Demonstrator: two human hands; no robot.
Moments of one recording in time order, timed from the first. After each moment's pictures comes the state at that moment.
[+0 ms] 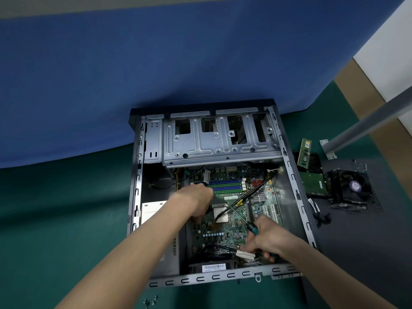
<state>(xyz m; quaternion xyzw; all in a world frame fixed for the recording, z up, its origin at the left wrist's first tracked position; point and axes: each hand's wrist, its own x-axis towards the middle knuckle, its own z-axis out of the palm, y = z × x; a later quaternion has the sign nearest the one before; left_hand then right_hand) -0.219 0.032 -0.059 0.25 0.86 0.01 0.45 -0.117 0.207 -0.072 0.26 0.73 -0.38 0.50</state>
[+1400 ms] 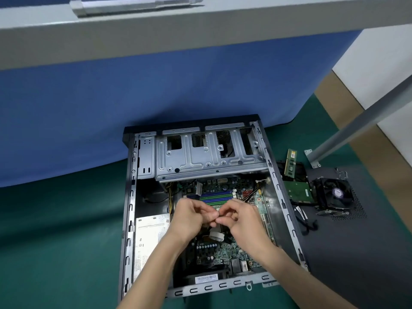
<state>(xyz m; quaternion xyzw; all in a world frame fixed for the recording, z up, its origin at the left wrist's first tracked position) -0.175 0.029 -0.052 -0.08 0.72 0.61 0.32 -0.131 0.171 -0.046 0.10 0.87 -0.46 0.10</state>
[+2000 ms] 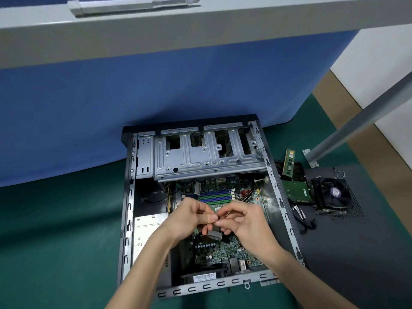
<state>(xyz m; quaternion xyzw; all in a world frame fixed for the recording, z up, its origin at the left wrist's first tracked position) -0.183 0.017 -0.048 0.05 0.69 0.58 0.43 -0.123 0.181 -0.045 0.11 0.76 -0.63 0.11</state>
